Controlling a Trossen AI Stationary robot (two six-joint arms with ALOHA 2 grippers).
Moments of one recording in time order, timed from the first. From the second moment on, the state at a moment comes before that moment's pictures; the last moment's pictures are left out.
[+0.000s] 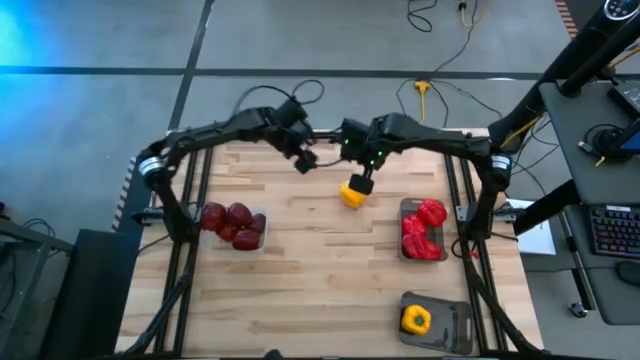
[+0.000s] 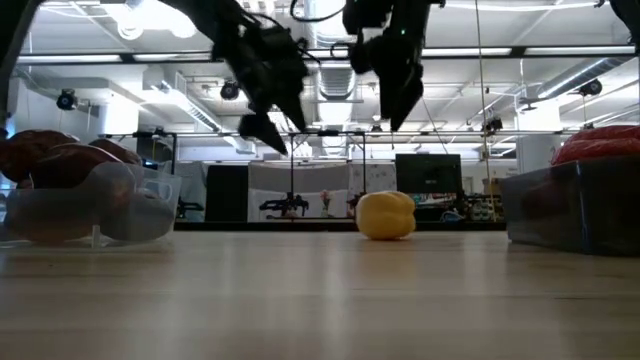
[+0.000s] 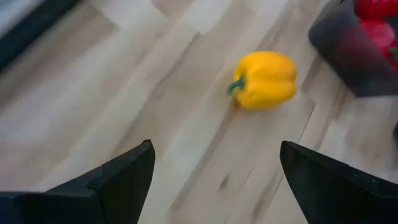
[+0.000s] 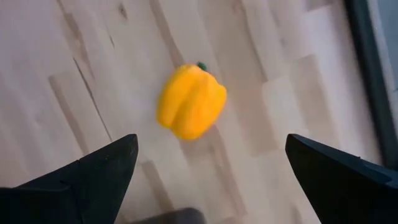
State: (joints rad) left arm 0.55 1.75 1.49 -0.76 0.29 -0.21; right arm -0.33 1.82 1.78 -1.27 0.02 0.01
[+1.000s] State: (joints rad) left arm 0.25 0.85 0.61 -0.41 0.25 -0.62; right arm -0.35 2.52 2.30 -1.57 -0.08 0.47
